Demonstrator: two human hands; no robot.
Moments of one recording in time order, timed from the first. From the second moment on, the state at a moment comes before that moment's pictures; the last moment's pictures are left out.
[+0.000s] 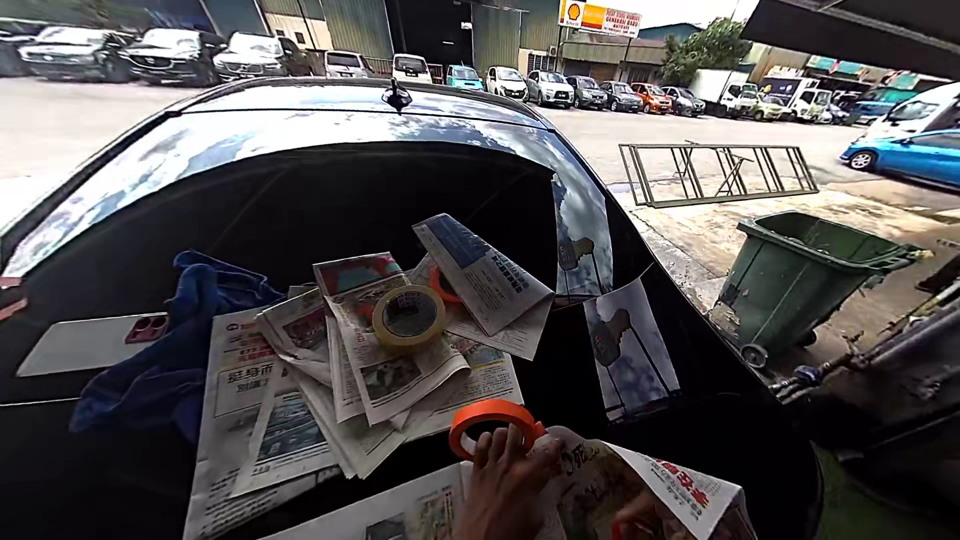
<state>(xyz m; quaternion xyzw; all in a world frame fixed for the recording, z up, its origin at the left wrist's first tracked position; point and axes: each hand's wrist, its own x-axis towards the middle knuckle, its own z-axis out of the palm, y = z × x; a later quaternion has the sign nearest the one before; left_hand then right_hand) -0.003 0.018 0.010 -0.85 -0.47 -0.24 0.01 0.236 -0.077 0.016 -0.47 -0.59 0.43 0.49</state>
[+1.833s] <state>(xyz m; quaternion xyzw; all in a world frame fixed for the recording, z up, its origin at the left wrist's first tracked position) -0.172 -0.135 0.046 -0.53 -0.76 -0.39 0.01 -0.149 0.078 0.098 -0.23 -0.83 0.37 0.35</state>
